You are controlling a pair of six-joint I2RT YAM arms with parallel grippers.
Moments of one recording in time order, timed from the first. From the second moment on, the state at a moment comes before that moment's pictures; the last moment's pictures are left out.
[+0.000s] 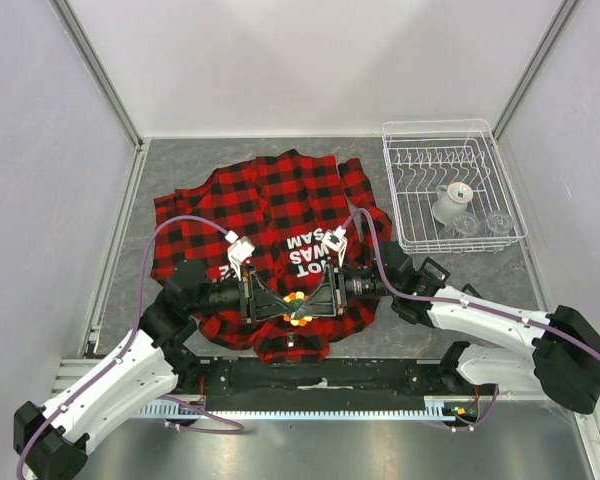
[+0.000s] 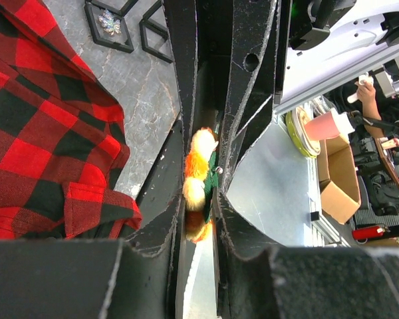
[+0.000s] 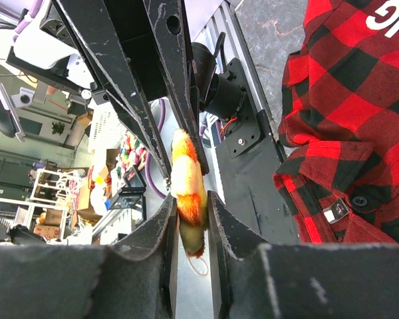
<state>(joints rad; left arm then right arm) -0.65 0.59 0.40 0.04 0.72 -0.68 0.87 1.16 0.56 0.42 -0.70 0.82</state>
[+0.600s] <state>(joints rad) -0.65 0.53 0.40 0.03 0.70 -0.70 0.88 1.16 0.53 0.52 -0.66 0.81</state>
